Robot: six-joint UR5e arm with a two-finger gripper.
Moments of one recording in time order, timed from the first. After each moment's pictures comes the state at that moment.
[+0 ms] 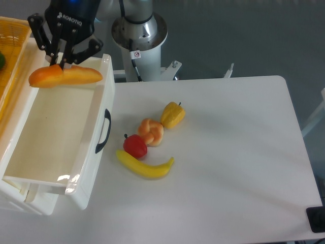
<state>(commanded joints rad) 2.25 -1.55 -1.46 -1.34 1.02 0.26</state>
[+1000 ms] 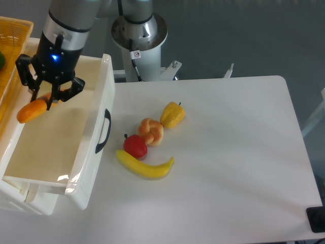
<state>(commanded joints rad) 2.18 -1.66 -1.52 -1.35 1.10 0.25</state>
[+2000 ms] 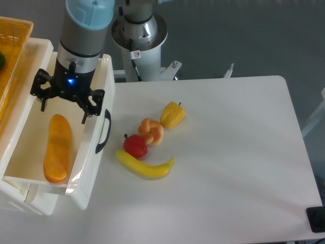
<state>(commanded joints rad) 2.22 -1.70 -1.46 -1.34 1.15 0.27</state>
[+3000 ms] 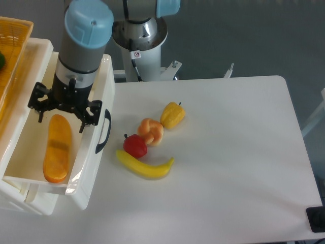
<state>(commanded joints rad) 2.15 -1.79 -1.47 -1.34 1.14 0.15</state>
